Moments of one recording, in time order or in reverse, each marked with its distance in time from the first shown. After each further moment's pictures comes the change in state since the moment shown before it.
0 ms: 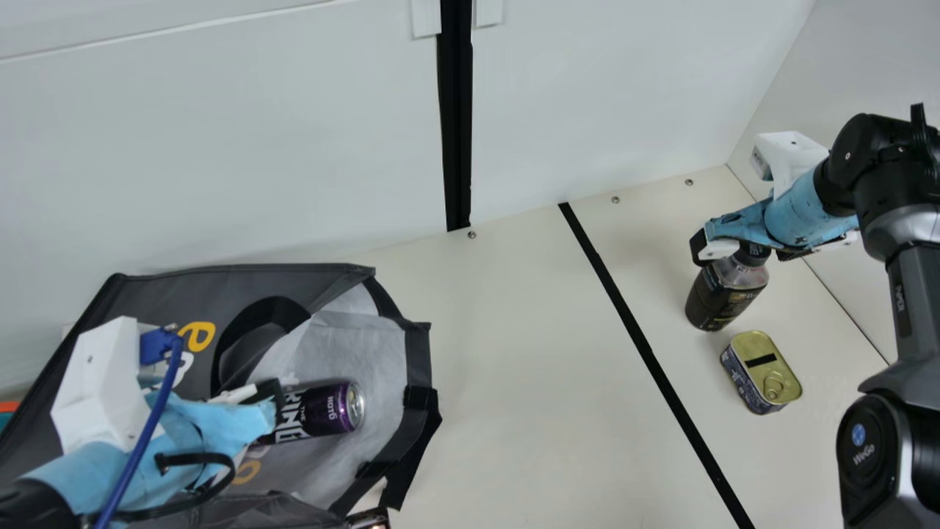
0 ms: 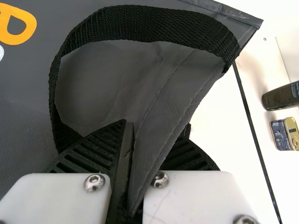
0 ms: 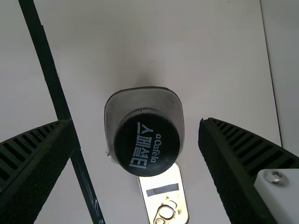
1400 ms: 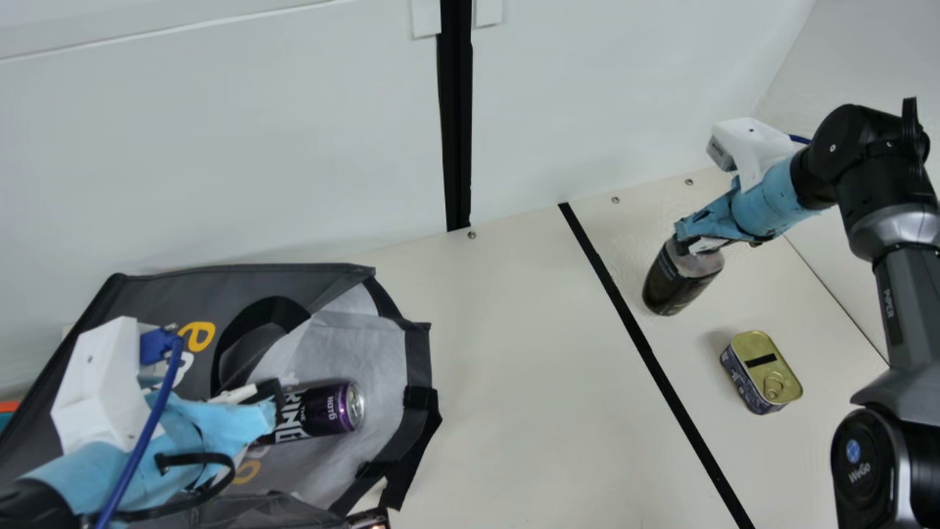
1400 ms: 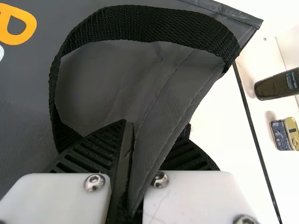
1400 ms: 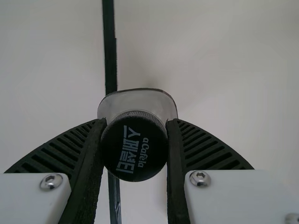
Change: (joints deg) left arm 0.0 0.0 0.0 0.0 0.0 0.0; right arm 4.2 -2.8 0.8 7.7 0.1 -10.8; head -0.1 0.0
